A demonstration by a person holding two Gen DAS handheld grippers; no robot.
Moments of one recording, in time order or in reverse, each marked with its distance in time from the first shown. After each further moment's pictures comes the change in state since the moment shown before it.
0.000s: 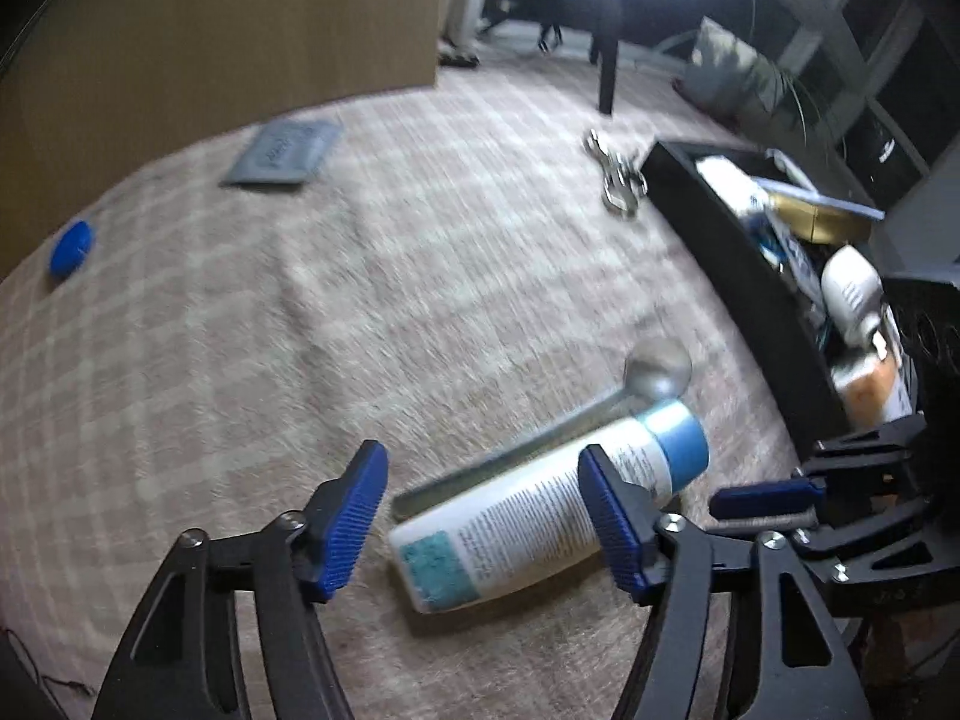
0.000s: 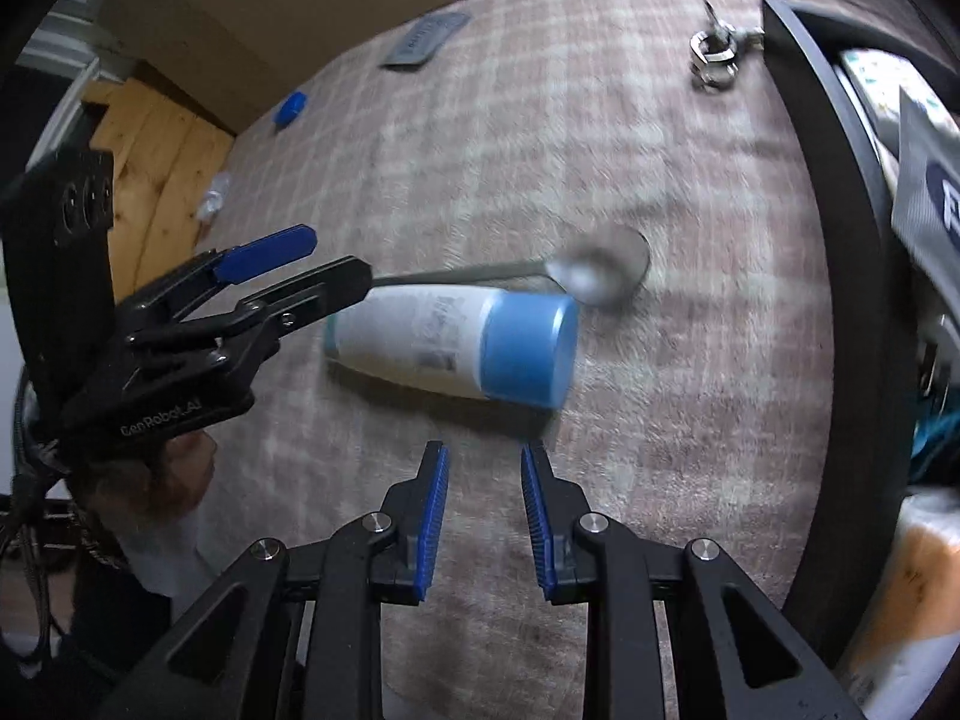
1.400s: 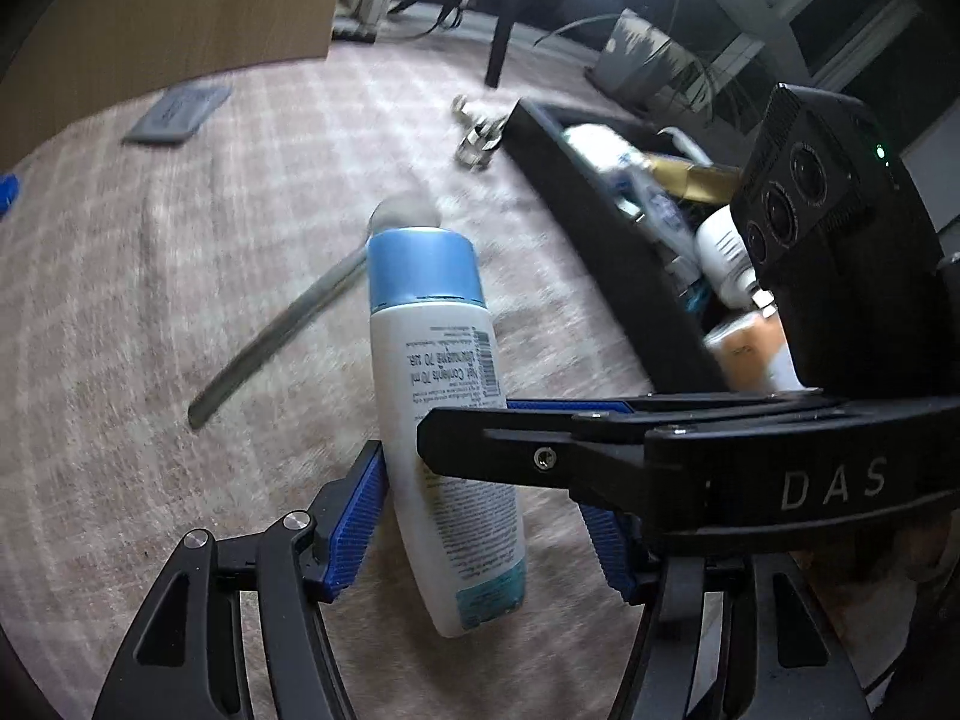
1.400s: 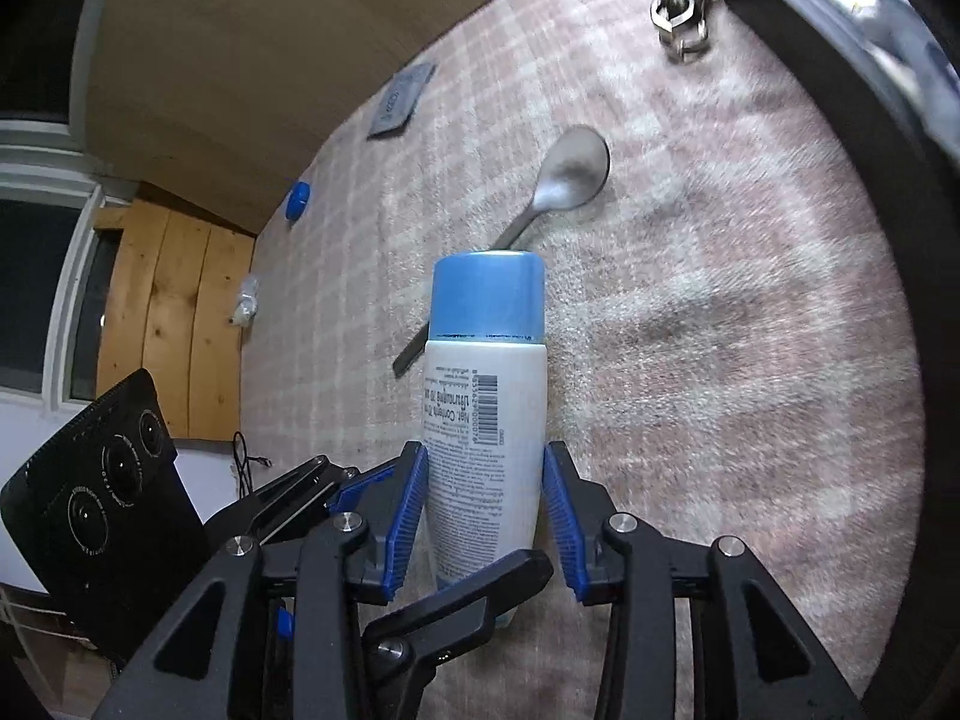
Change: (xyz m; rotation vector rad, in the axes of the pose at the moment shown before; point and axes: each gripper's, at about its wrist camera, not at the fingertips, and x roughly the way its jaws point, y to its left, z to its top) left arm -0.013 -0.063 -0.030 -0.026 -0.027 -0.196; right arm 0.000 -0.003 0.007 0.204 -0.147 0.210
